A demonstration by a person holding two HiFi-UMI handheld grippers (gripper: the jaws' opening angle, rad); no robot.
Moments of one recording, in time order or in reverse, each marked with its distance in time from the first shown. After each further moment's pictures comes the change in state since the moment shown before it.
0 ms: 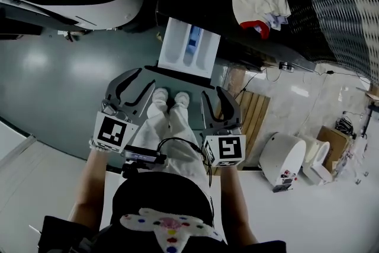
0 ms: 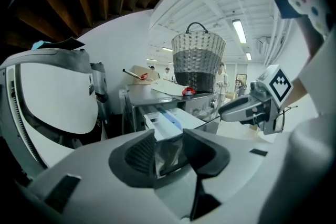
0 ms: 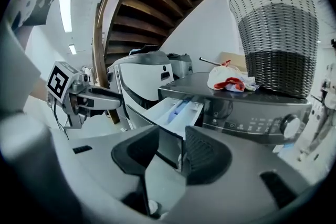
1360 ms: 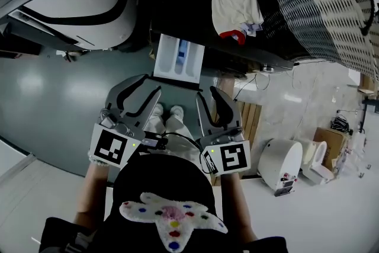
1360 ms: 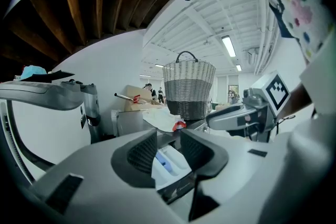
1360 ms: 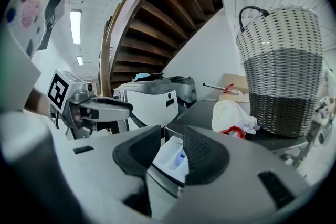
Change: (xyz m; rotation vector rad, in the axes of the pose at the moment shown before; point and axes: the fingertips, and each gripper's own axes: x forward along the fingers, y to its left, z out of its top) left arm -0.034 -0.029 0.132 0.055 -0.188 -0.065; right arm -0.046 0.022 0.128 -0.036 -0.194 0.024
